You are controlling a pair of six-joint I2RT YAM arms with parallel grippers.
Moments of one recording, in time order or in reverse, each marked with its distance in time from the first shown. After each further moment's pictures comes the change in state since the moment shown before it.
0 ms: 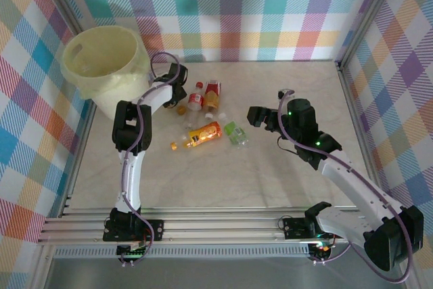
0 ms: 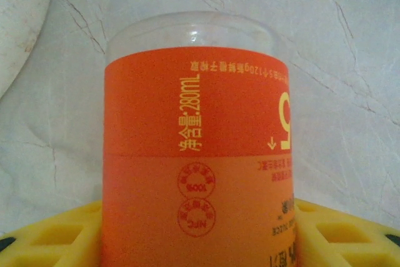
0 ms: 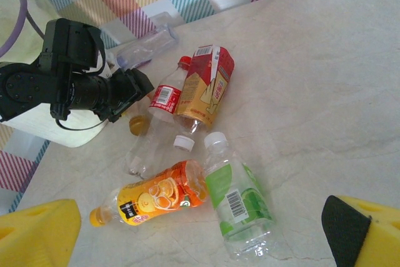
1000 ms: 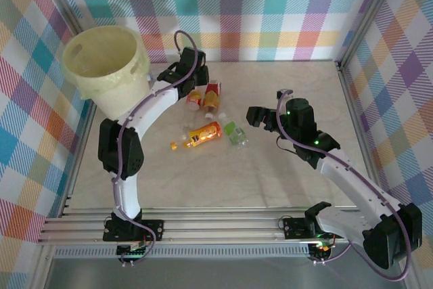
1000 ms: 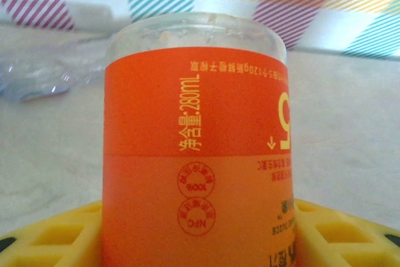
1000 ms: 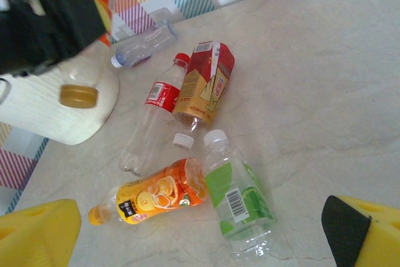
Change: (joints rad) left arm -0.225 -0.395 -0.050 0.062 0.039 0.369; right arm 0.000 0.018 0.000 0.007 -0.007 0.000
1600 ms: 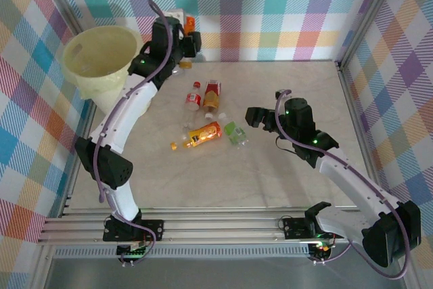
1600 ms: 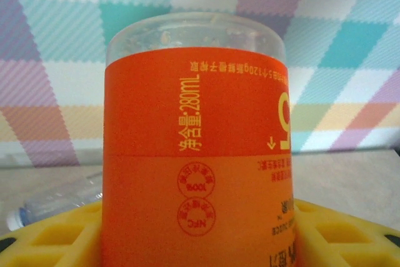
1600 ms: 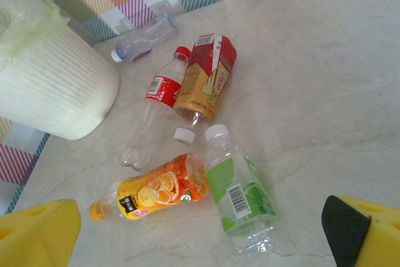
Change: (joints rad) left arm 0.055 -0.123 0.257 -0.029 0.069 0.166; right arm 0.000 0.014 0.000 0.001 -0.016 0.004
